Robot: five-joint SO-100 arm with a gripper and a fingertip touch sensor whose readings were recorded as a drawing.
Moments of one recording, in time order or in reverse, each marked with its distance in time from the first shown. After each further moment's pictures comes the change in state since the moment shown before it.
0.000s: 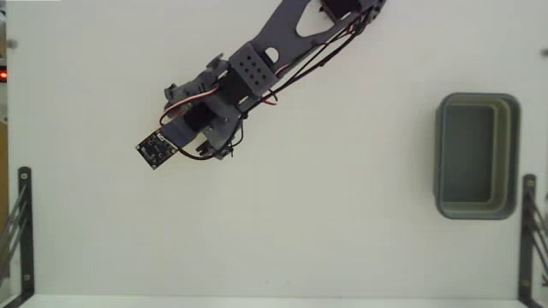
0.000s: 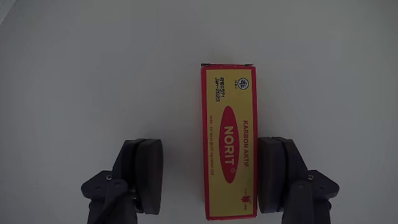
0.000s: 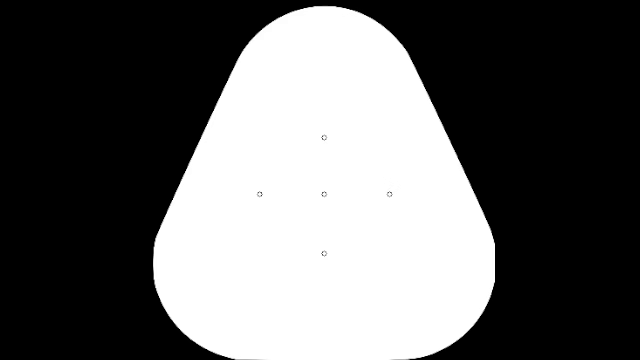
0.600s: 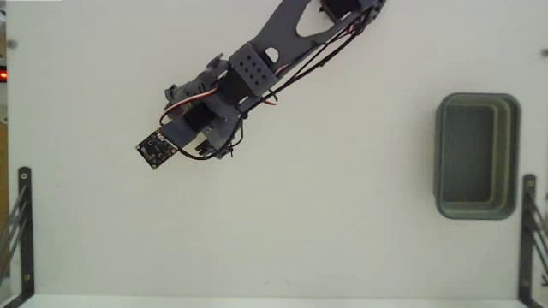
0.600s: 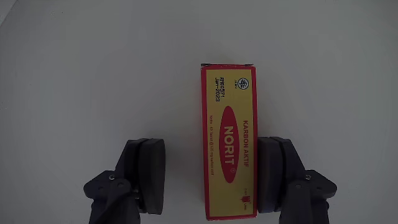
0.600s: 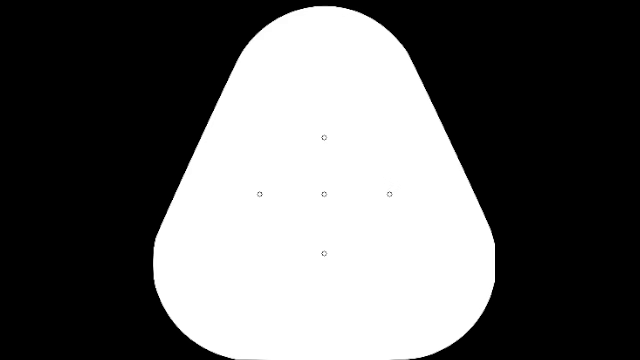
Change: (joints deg) arm 0.0 0.0 0.0 0.0 0.0
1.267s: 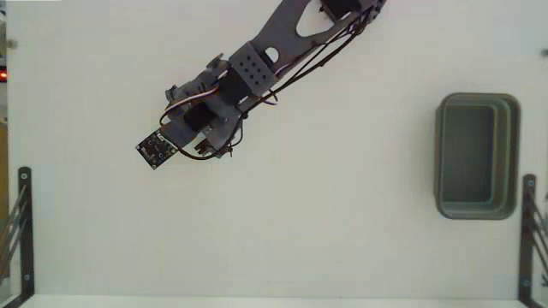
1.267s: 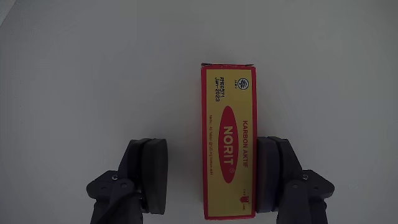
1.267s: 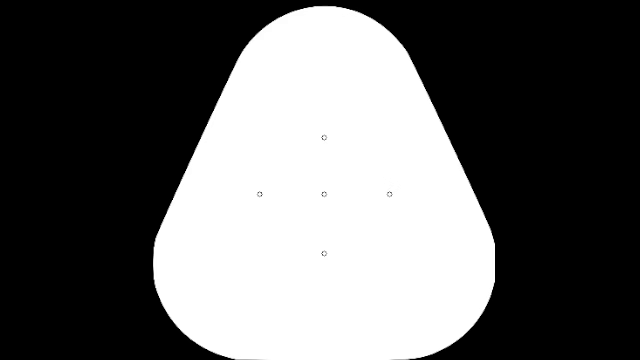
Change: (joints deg) arm 0.0 0.0 0.0 0.0 0.0
